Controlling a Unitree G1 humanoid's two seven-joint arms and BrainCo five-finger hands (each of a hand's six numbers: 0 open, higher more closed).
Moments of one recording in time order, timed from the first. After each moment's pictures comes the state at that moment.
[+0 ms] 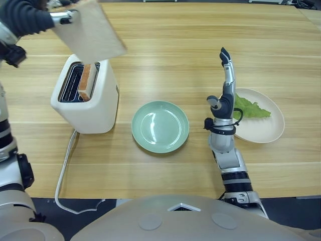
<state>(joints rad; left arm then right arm) -0.58 0.83 0.20 -0.24 -0.22 0.39 -0.74 -0.05 -0.14 0.00 0.06 -0.55 -0.63 -0.47</state>
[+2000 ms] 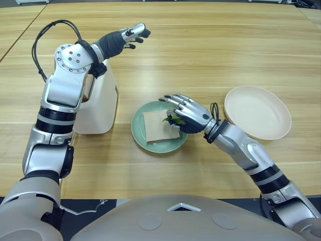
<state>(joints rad) -0.70 0.57 -0.14 -0.05 0.04 0.44 -0.67 -0.11 -0.56 0.44 -0.14 -0.84 -0.38 0.07</state>
